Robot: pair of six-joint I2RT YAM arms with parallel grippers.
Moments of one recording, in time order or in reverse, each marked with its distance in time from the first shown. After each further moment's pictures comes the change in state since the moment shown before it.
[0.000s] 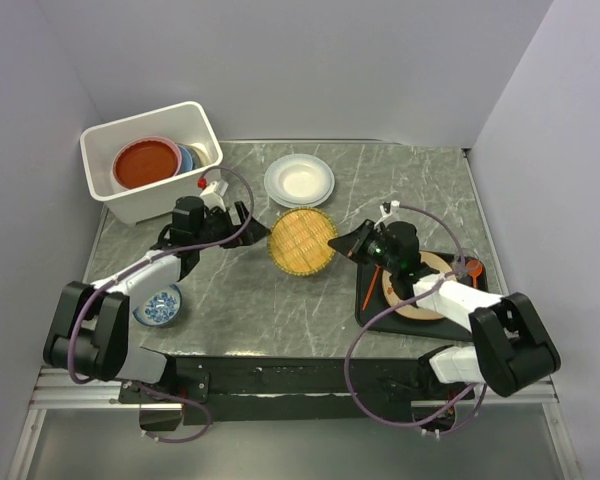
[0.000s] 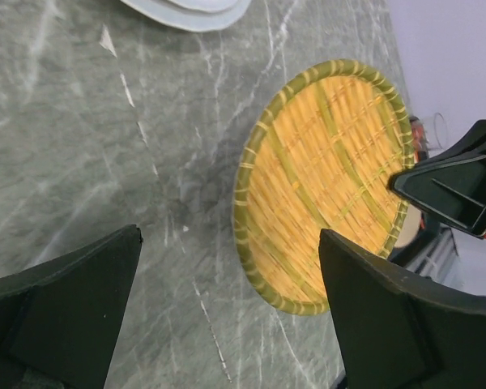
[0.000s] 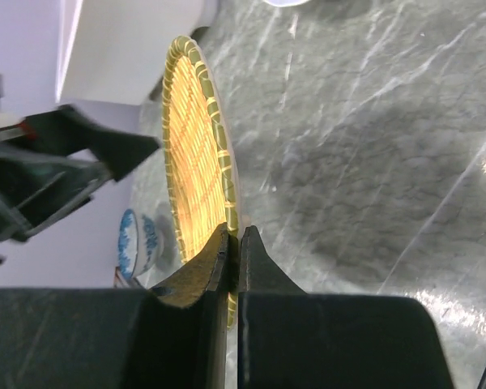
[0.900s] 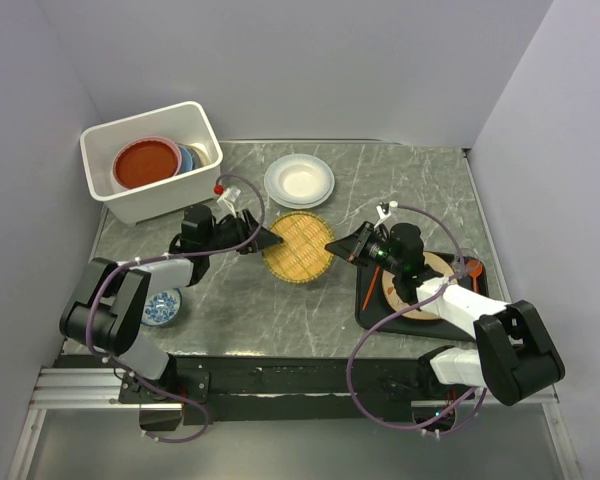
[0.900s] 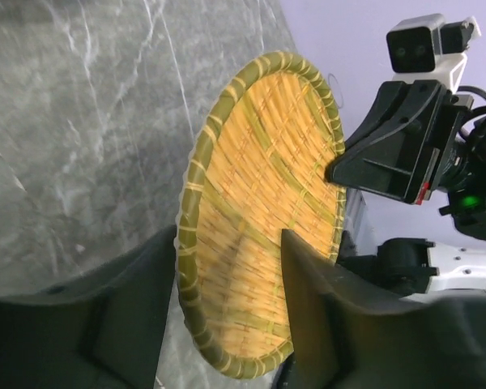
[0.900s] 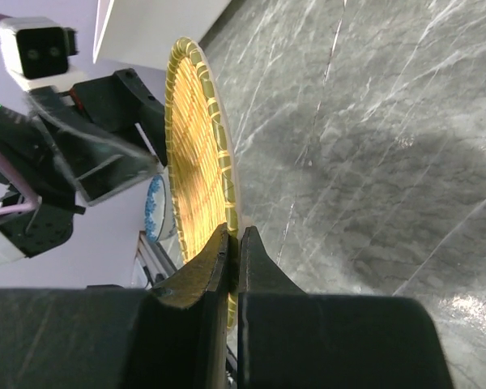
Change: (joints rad) left arm -0.039 0.162 -0.086 0.434 0.259 -0.204; right arm -0.009 -0.054 -0.022 0.013 -0.128 0.011
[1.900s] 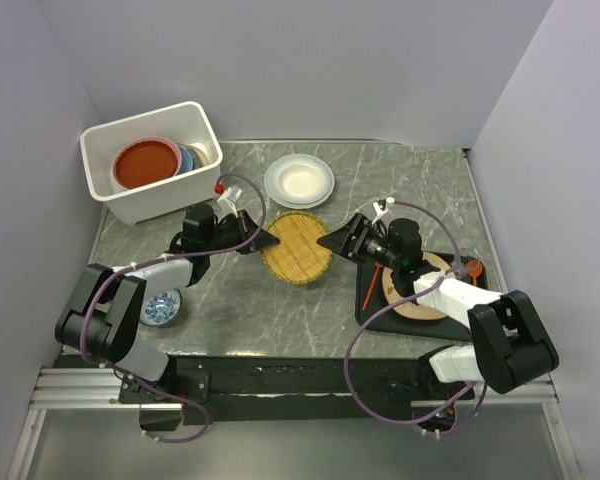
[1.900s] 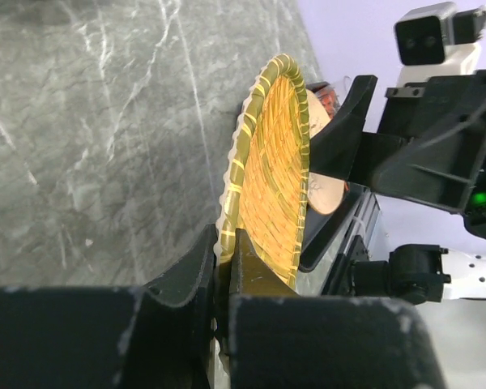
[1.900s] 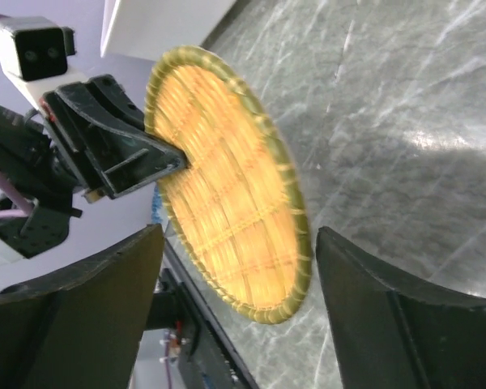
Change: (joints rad) left arm -0.021 -0.040 0.017 -0.093 -0.051 0.032; right arm -0.011 0.058 0.033 0.026 -0.056 0.006
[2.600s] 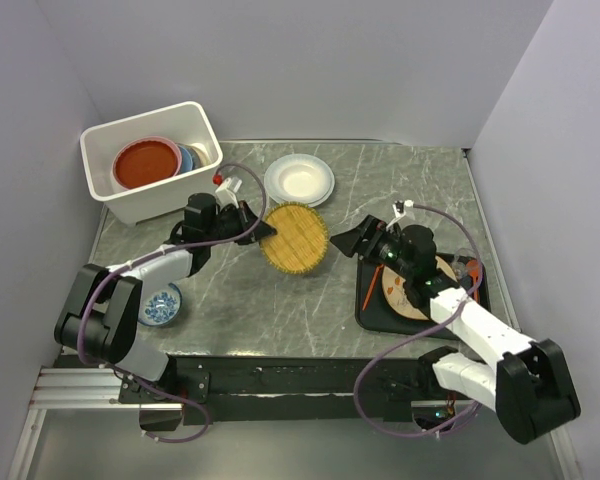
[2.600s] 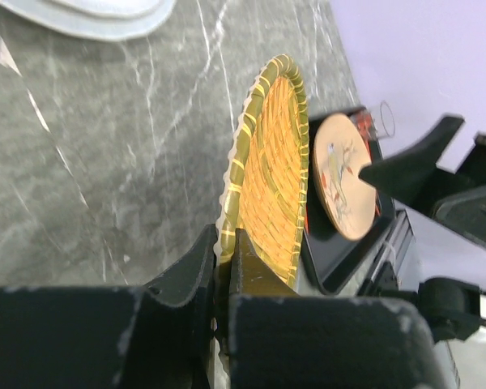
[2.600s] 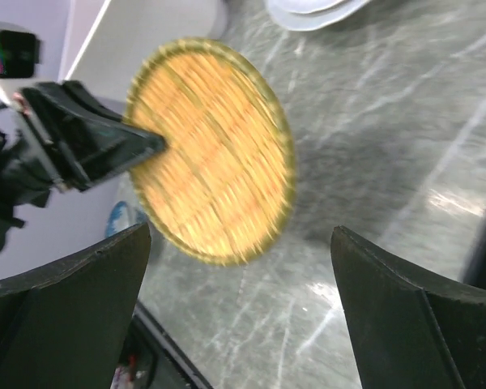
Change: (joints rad) left arm 0.000 -0.010 0.100 -0.177 -0.109 0.077; right arm 0.000 -0.257 -0.020 -0.240 0.204 -0.135
